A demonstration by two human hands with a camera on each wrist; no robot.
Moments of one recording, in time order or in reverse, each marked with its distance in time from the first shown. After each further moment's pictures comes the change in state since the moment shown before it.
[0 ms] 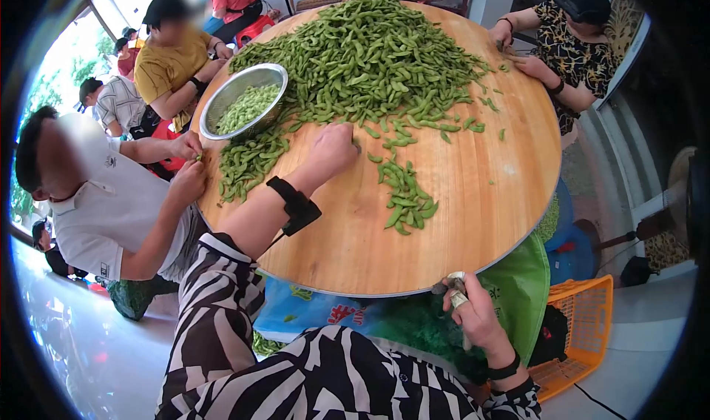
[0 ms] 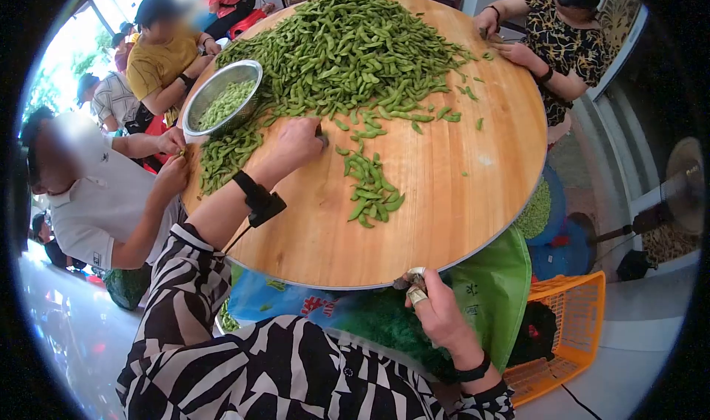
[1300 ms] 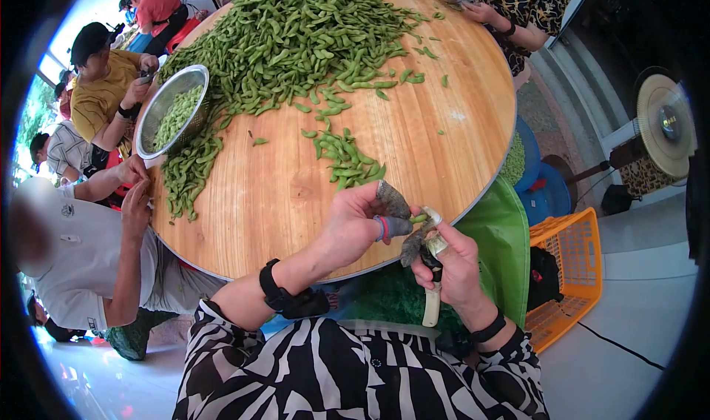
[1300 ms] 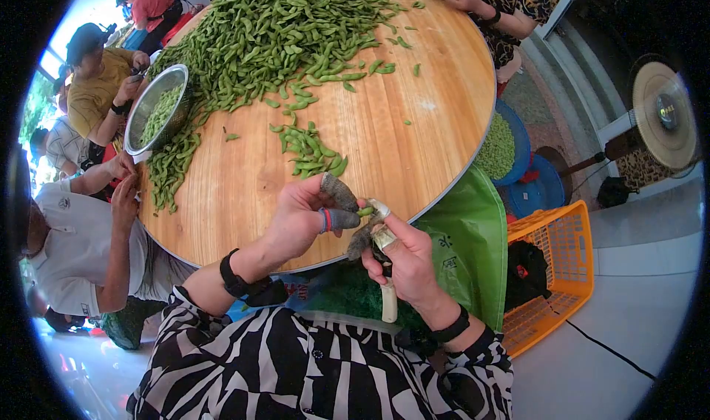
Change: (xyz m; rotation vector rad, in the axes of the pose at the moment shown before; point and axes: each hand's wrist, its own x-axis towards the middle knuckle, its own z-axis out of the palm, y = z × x) left_hand -0.122 0.135 0.008 -1.540 -0.528 -0.098; right_hand 0.011 -0.016 0.017 0.788 0.133 -0.090
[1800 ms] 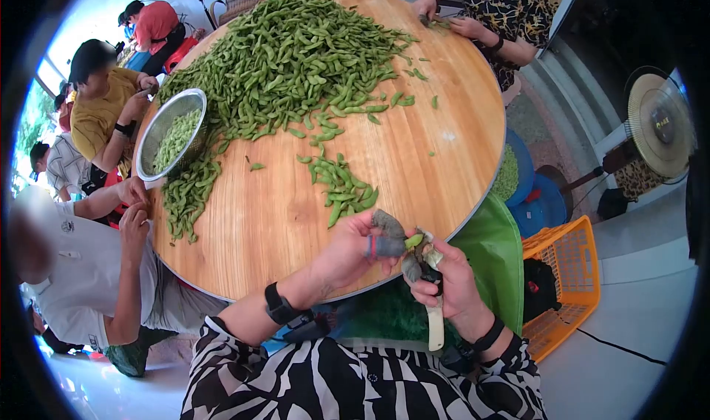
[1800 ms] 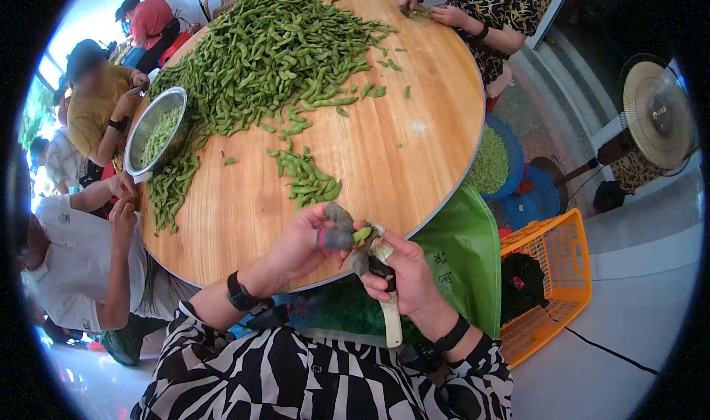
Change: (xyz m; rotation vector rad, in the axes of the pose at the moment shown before) left_hand 0.005 -0.016 -0.011 -0.470 -0.232 -0.212; right_hand 0.004 -0.008 -0.014 0.350 -0.059 0.173
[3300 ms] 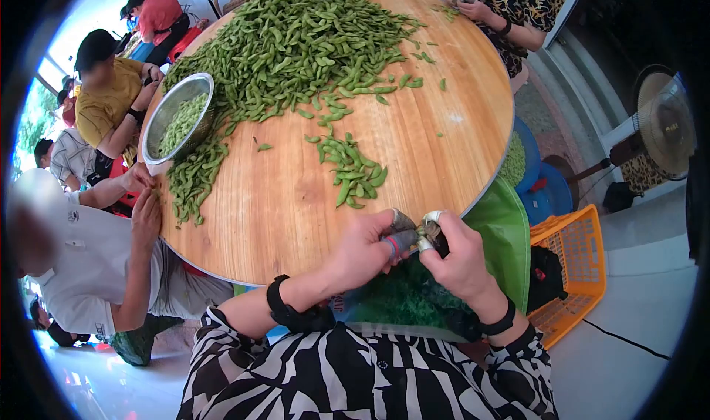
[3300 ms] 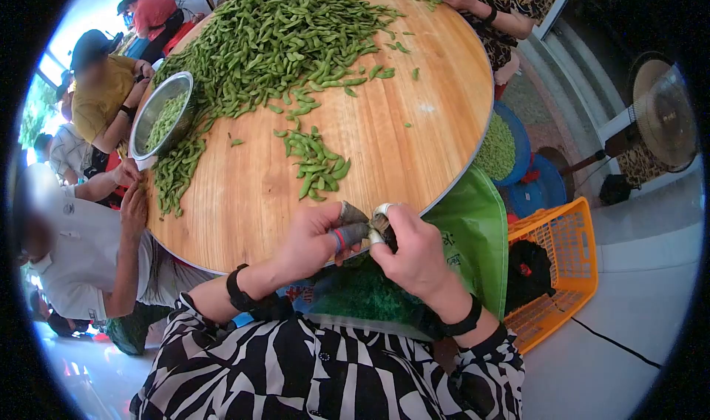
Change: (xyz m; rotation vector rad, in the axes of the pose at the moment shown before) left_hand -0.023 -0.006 0.036 0.614 0.235 0.041; right_hand 0.003 -0.003 0.013 -1.610 0.246 -0.620
